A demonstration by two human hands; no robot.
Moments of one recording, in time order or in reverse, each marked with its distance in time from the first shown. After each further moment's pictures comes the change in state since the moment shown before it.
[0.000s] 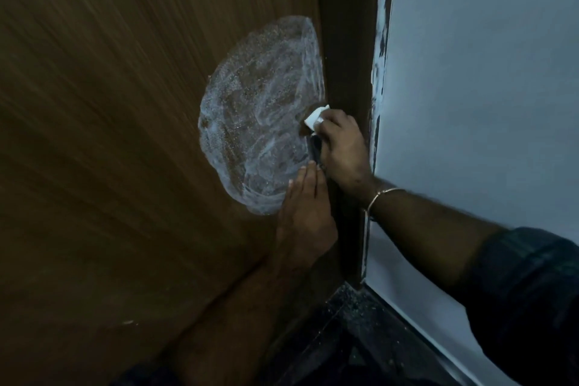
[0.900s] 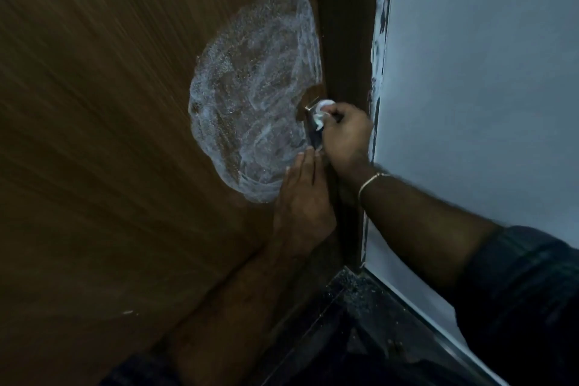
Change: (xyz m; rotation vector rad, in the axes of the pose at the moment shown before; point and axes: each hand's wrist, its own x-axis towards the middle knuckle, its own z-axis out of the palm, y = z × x) left_hand 0.002 -0.007 0.012 -0.019 0.023 -0.005; right_hand -0.001 -0.015 0.010 0.294 0.231 0.582
